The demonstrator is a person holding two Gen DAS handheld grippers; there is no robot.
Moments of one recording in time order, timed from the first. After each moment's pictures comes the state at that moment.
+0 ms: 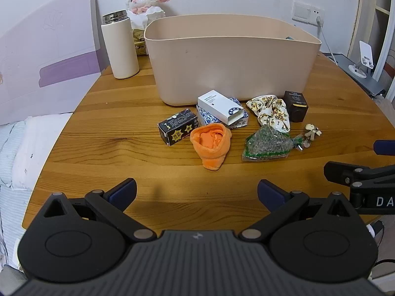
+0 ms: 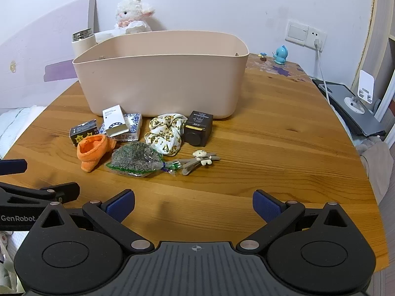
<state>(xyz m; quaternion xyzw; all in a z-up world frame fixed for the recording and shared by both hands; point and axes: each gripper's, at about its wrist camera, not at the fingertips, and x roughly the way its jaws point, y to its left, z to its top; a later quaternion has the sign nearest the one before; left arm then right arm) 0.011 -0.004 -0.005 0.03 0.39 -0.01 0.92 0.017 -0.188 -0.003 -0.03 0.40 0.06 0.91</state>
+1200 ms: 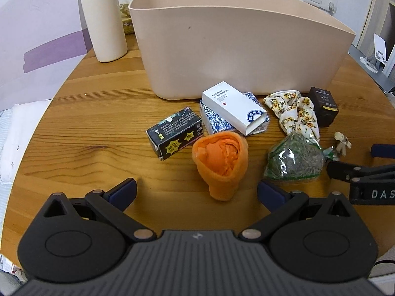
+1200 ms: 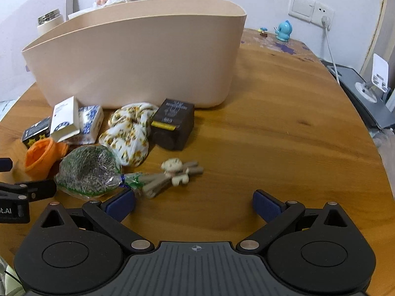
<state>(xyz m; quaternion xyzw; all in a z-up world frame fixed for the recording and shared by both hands) 0.084 0.003 -0.036 0.02 0.45 -0.01 0.89 0.096 -0.201 -0.050 -0.03 0.44 0.05 0.90</state>
